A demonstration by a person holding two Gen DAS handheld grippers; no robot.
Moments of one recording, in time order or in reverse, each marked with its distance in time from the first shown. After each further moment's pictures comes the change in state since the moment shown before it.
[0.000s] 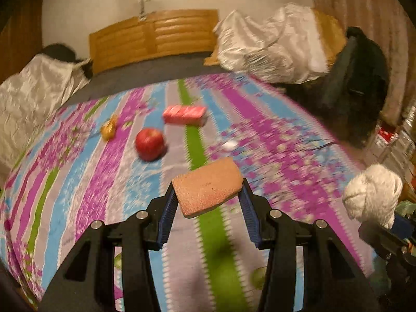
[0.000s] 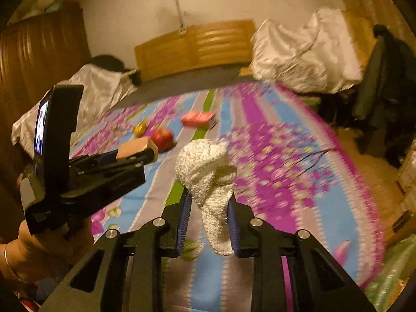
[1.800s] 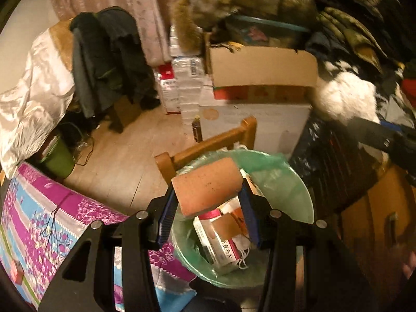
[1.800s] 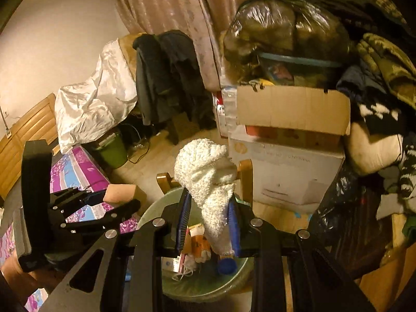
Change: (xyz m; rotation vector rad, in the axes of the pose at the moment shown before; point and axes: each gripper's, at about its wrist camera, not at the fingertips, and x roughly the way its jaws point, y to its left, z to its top) left arm -0.101 -0.435 -0.062 0.876 0.053 -0.855; right arm -0.341 -0.301 -0.149 0.650 -0.171 -0.826
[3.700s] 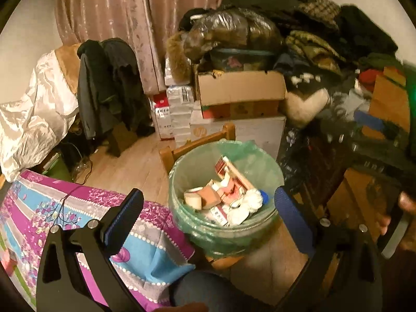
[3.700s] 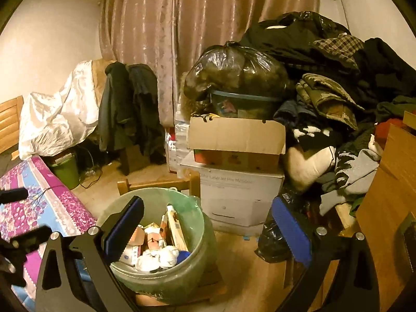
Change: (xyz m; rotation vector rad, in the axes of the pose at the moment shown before) left arm -0.098 -0.002 -0.101 0.043 -0.208 -0.041; right arm -0.073 0.026 -0.109 -0.058 -0.285 -0.321
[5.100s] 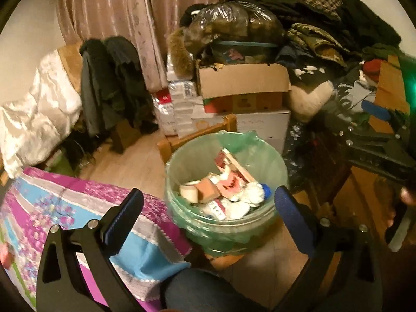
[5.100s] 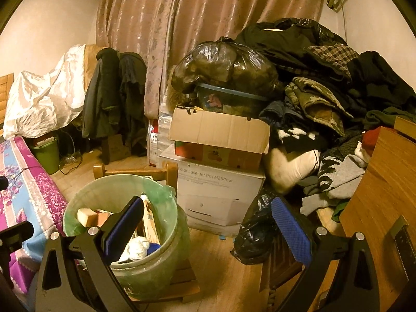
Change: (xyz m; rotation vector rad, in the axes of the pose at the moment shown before) left arm 0.013 -0.020 -0.018 0.004 -0.011 0.053; right arm 0.017 -0.010 -0.023 -0.087 0.006 -0.109
